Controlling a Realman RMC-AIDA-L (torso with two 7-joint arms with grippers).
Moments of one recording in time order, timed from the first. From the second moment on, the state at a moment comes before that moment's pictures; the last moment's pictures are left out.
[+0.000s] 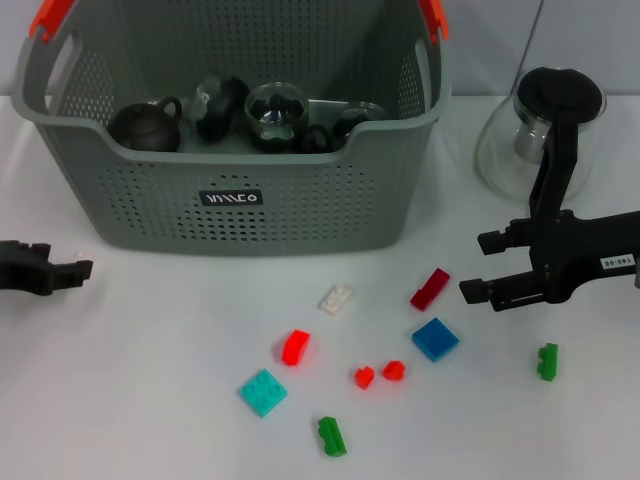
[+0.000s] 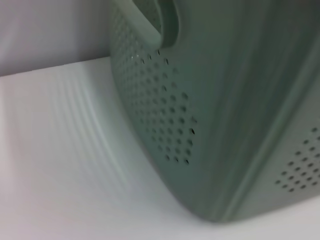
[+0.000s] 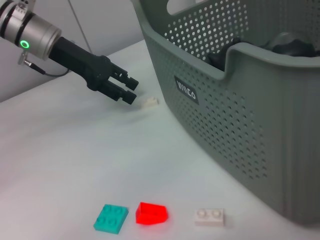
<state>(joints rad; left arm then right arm) -0.37 -2.17 0.66 1.11 2.50 1.19 -1.91 0.60 2.02 -0.91 -0.84 -2.14 -1.56 1.70</state>
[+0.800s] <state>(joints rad) -0.41 -2.17 0.78 1.06 2.60 1.04 -2.01 0.60 2.02 -0.91 -0.82 -2.14 -1.54 1.69</state>
